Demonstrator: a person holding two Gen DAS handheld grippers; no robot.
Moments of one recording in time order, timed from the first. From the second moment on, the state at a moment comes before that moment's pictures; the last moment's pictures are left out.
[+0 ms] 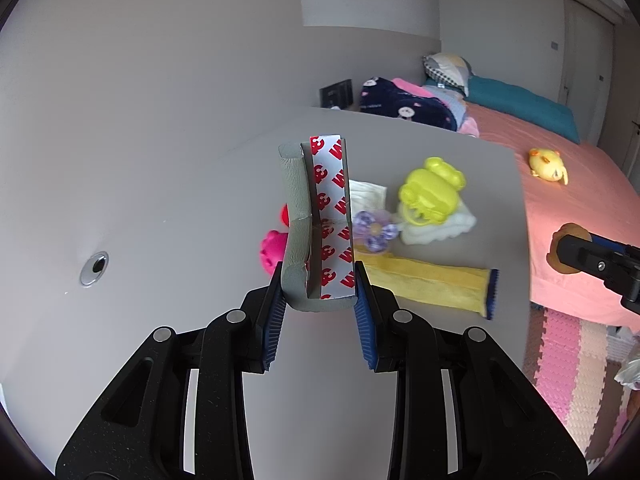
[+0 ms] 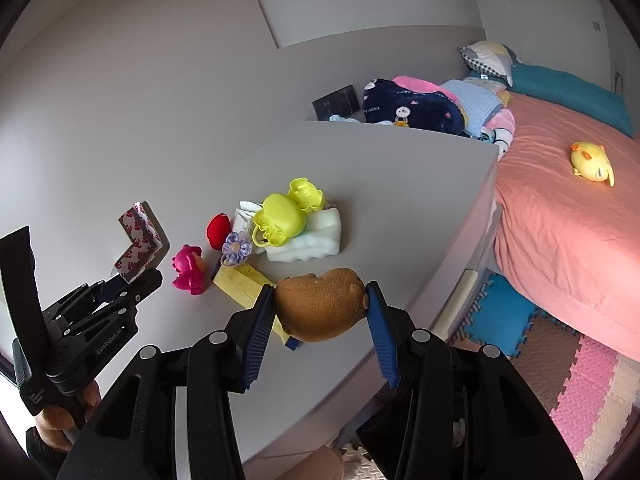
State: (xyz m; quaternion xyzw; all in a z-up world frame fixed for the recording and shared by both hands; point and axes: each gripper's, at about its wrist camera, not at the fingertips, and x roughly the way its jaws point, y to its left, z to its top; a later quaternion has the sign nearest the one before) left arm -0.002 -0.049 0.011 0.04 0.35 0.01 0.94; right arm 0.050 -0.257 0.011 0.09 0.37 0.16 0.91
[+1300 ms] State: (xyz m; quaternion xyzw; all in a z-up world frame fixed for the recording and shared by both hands) left arm -0.037 -0.215 0.002 0.10 0.34 -0.16 0.92; right arm -0.026 -0.380 0.019 0.12 0.34 0.05 0.93
